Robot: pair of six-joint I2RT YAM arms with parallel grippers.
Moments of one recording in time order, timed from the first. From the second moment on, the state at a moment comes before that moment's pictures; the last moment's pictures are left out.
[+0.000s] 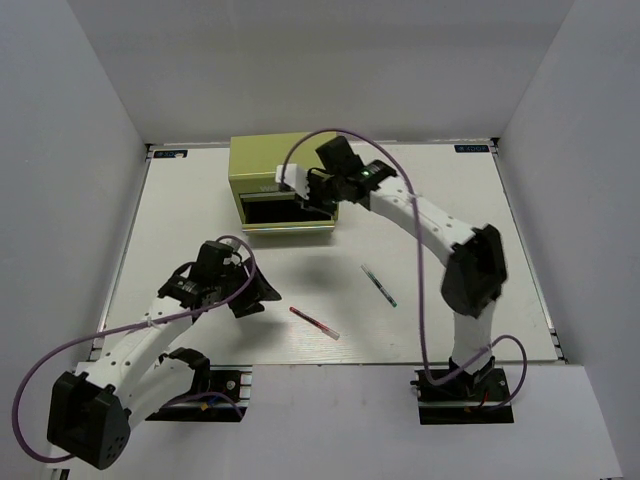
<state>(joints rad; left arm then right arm) -0.40 0.91 0.56 -0.57 0.33 -0.88 0.73 1.97 1.85 -0.69 -0.35 -0.80</state>
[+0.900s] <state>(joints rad) -0.72 1.34 0.73 -0.63 0.17 -1.49 0.42 1.21 1.02 -0.54 -0.39 -0.46</state>
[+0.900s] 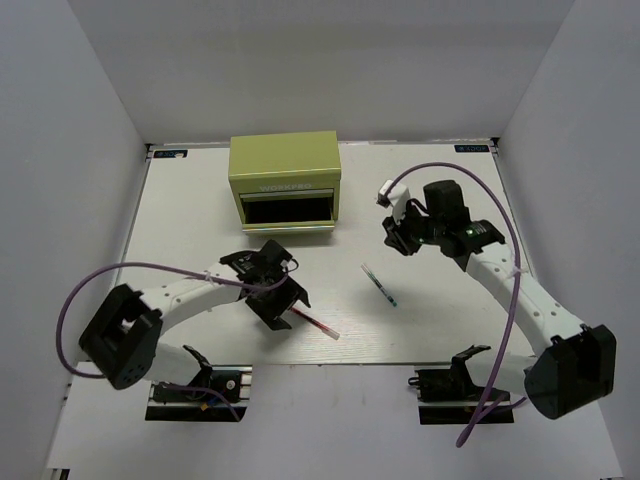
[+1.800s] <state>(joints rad) -0.86 1.72 0.96 -0.72 0.17 -1.70 0.32 1.05 0.88 -0.53 -0.46 -0.42</state>
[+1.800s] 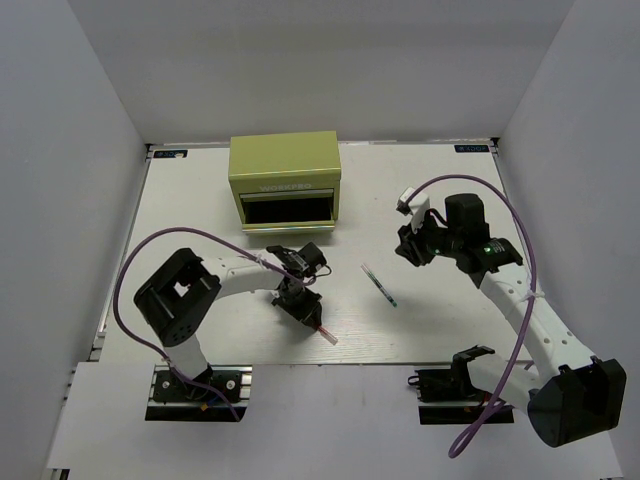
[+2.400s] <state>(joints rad) -0.73 1.67 1.33 -0.75 -0.25 -1.53 0.30 1.05 0.87 -0.53 -0.51 -0.44</state>
